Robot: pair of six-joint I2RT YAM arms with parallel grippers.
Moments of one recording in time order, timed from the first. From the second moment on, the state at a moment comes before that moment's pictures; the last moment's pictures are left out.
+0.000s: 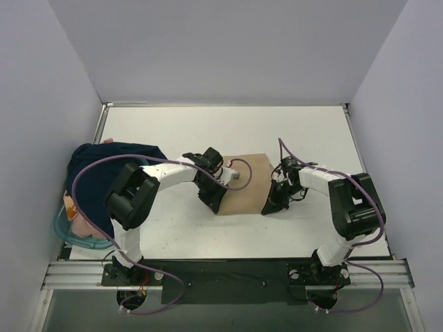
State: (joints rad) left arm -0.70 1.92 1.26 -0.71 0.43 0.08; right arm 0.28 1.69 0.82 -0.58 -0.47 0.59
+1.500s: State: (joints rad) left arm -0.50 1.80 1.45 -0.79 0.23 0.14; right arm -0.01 1.96 1.37 -0.70 -0.36 0.34
